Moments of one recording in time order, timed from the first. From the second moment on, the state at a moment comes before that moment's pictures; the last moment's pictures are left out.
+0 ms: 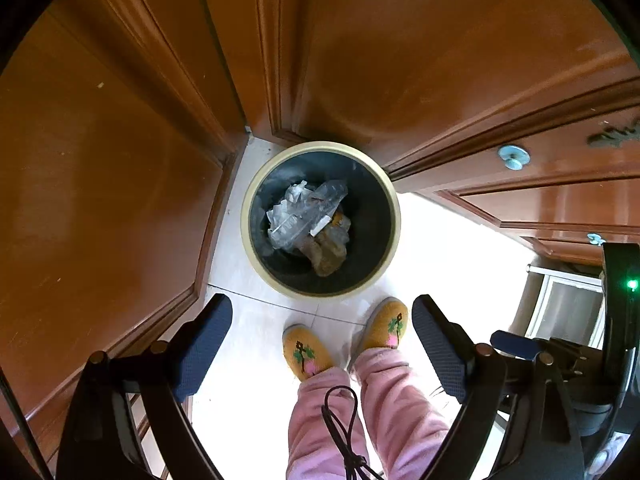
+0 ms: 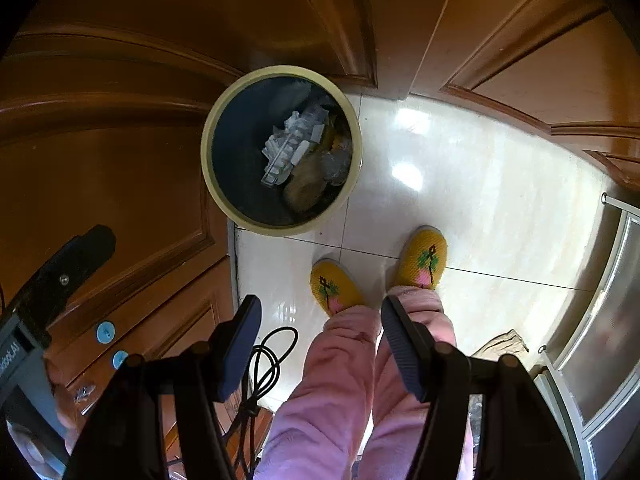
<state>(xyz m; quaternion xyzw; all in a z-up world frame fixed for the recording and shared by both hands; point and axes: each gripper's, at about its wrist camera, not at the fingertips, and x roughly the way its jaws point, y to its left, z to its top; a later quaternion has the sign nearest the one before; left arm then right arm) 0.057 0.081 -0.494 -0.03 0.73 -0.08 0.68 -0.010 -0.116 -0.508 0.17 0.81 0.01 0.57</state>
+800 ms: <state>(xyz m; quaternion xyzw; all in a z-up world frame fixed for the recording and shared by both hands) 0.043 0.069 -0.148 0.00 0.56 -0.11 0.82 -0.007 -0.143 -0.187 0.21 0.63 0.06 0.75</state>
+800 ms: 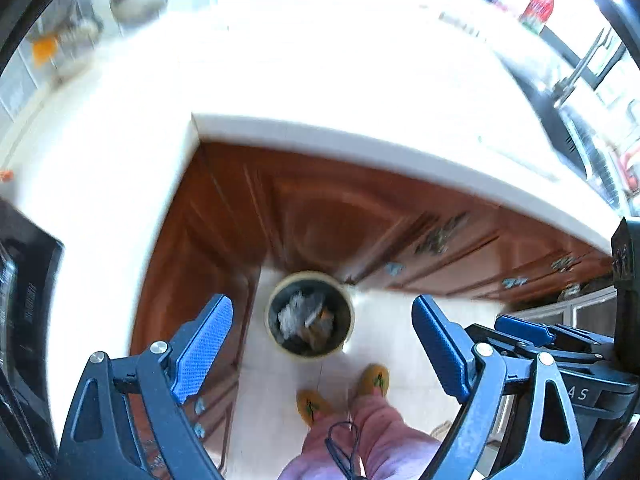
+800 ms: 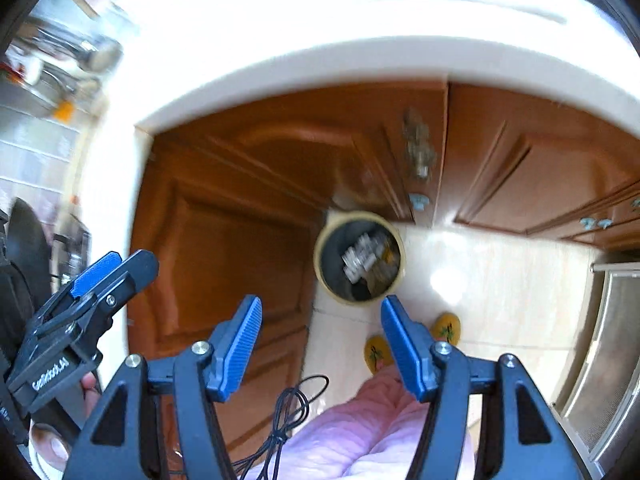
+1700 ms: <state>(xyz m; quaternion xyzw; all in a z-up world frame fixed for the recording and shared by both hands) 0.147 0.002 0.058 0.06 0.35 -0.14 0.92 0.082 -0.220 0.047 0.11 0.42 0.00 0.90</state>
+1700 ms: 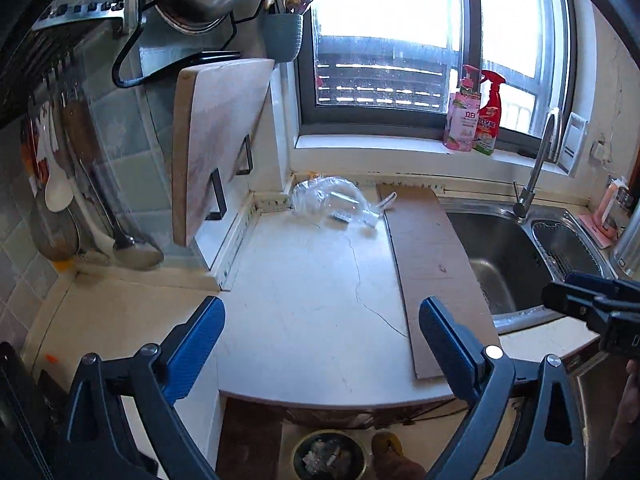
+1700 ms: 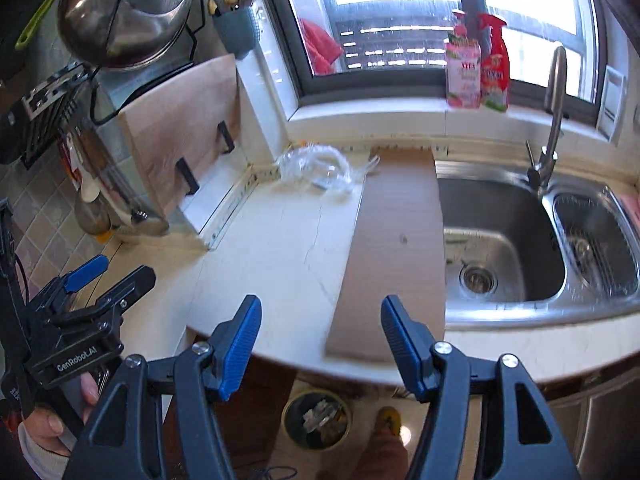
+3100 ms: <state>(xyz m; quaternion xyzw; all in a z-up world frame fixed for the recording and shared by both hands) 0.484 -0.081 -0.076 0.07 0.47 -0.01 0.88 0.462 -0.225 -0.174 -0.05 0.55 0.19 0.81</state>
